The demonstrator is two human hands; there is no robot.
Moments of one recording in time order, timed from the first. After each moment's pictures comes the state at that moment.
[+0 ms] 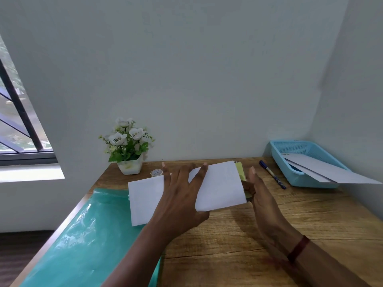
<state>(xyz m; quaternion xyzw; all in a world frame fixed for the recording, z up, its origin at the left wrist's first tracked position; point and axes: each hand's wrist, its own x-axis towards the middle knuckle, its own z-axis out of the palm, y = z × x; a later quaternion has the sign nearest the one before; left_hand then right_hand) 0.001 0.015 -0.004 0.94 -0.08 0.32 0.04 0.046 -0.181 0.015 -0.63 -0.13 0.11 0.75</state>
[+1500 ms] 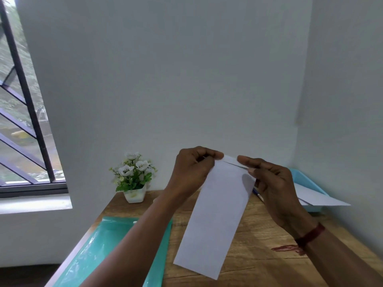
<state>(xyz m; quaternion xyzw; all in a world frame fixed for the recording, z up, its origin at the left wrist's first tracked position) -0.014 -0.042 0.150 0.76 -0.08 0.30 0.57 0.033 -0.220 0.108 -0.59 -0.27 -0.12 0.76</state>
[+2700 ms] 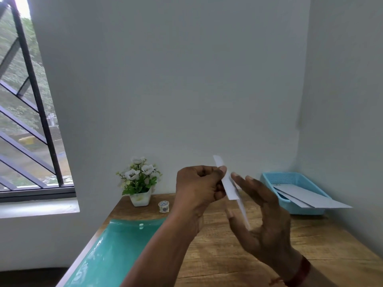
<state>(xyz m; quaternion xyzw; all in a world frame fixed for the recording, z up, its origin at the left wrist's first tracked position) -0.066 -0.075 0.150 0.63 0.08 0.20 0.75 -0.021 -0.202 0.071 -0.61 -0.43 -0.48 0.46</state>
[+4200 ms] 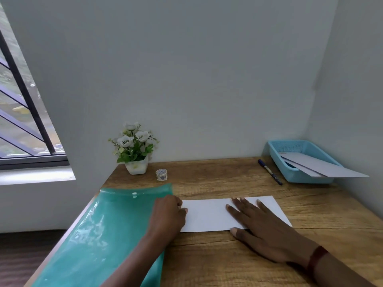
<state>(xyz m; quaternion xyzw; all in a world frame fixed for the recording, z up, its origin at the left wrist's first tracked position) -0.040 0.013 -0.006 0.94 0.18 0.15 0.26 0.029 -0.230 -0.022 -0.91 -0.40 0.07 0.06</state>
